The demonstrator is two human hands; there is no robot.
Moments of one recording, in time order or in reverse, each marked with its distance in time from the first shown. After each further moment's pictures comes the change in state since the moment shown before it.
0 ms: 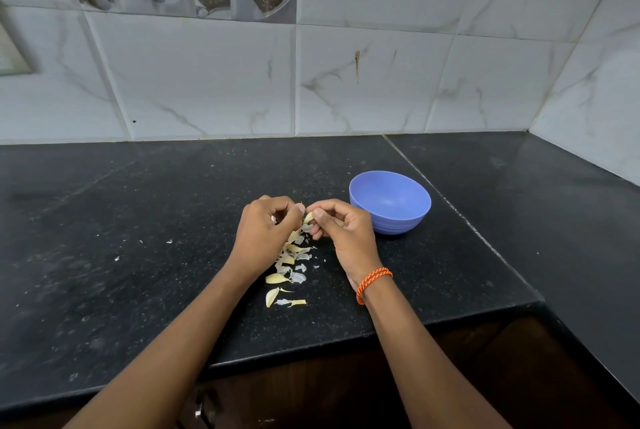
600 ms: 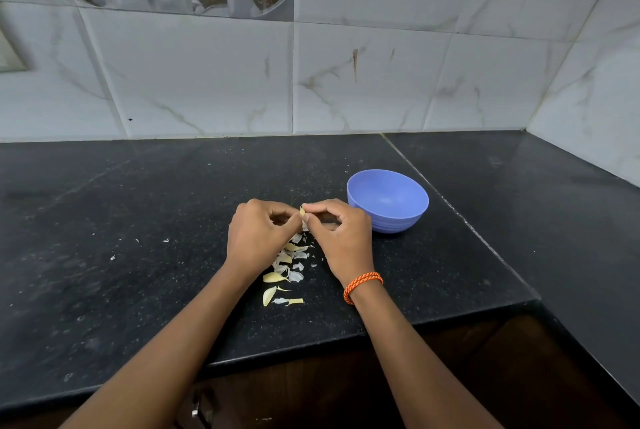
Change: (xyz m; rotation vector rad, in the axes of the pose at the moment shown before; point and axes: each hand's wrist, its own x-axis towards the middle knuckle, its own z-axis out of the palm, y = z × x) left_hand -0.004 0.006 -0.001 0.063 0.009 -0.076; right_hand -0.004 0.000 0.009 -0.291 0.129 -0.237
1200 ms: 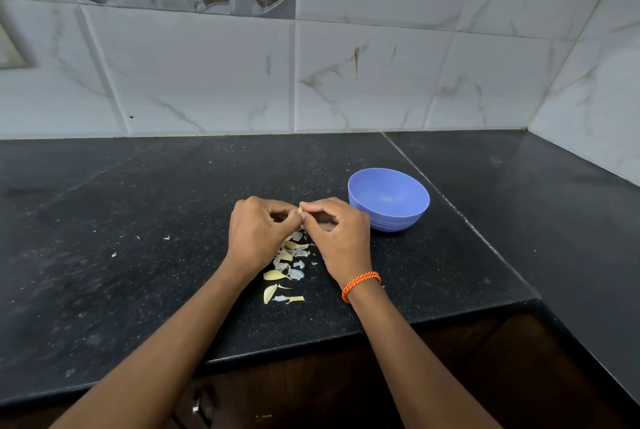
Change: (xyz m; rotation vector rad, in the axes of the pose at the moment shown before) left_hand 0.001 -0.004 0.000 -0.028 0.033 0.035; right_hand -0.002 0.000 0.005 -0.029 0.018 -0.089
